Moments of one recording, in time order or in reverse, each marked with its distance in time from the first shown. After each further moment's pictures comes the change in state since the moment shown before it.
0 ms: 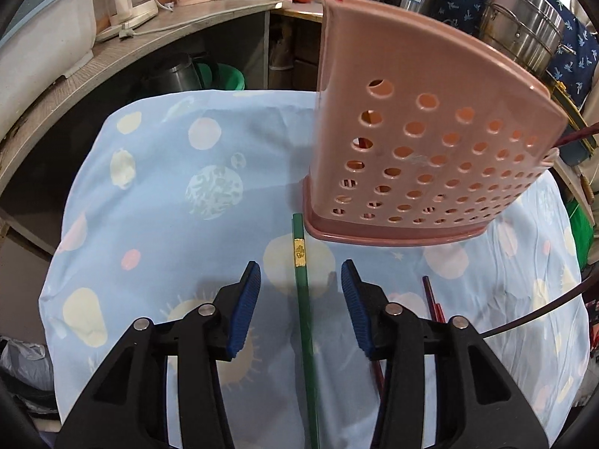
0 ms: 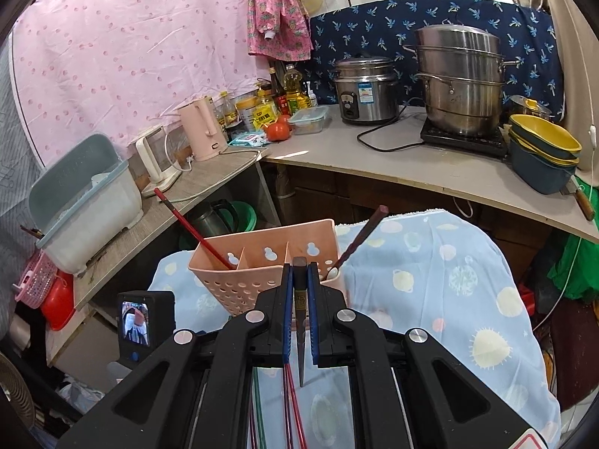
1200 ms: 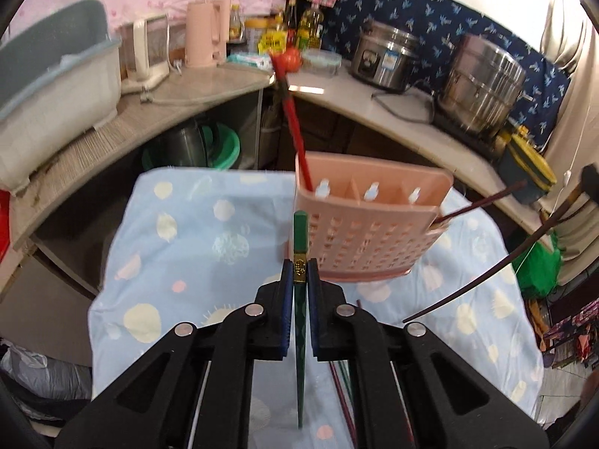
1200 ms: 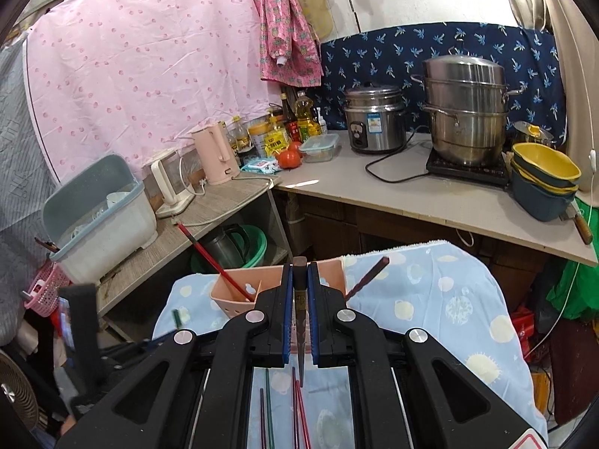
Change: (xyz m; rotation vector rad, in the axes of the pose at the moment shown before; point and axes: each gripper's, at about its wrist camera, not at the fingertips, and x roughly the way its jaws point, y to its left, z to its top) left arm -0.144 -0.005 0.014 -0.018 -0.209 -0.066; right arm -0.043 0.009 0.029 -0.020 -0.090 0.032
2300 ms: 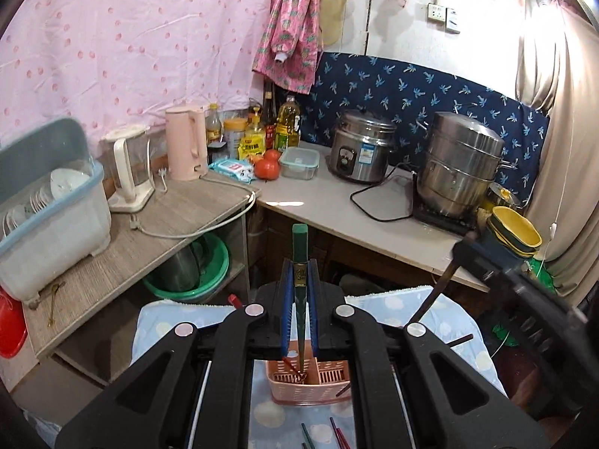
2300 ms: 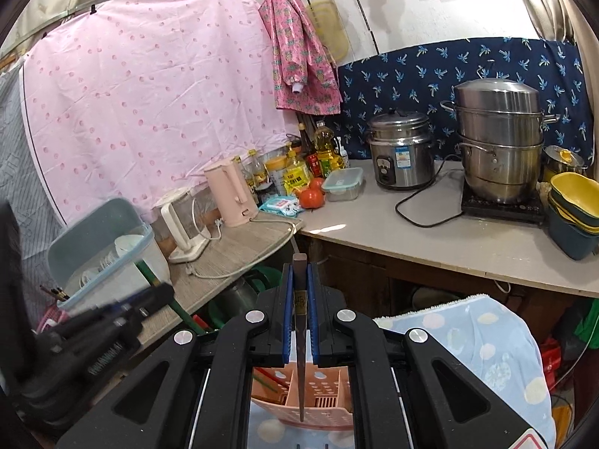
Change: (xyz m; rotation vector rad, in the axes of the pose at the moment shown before) left arm -0.040 -0.042 0.128 0.073 -0.255 -0.009; right arm 0.060 0.023 0.087 0.027 -0.097 0.076
